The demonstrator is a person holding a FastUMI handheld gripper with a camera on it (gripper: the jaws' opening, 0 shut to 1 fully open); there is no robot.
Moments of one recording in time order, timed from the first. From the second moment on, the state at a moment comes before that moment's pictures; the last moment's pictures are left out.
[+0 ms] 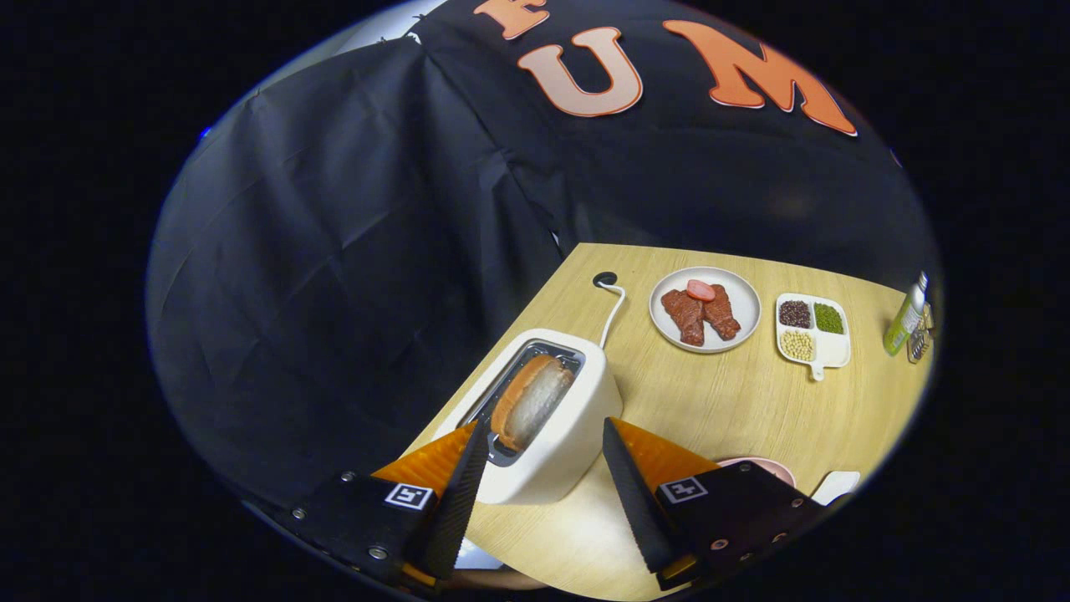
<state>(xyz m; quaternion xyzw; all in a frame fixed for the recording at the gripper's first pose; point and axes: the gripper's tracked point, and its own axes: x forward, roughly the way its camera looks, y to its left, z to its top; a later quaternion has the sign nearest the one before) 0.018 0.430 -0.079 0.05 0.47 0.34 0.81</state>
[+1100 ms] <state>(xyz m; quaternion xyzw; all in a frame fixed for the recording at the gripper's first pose) 0.045 0.487 -0.138 0.05 0.55 0.31 0.77</state>
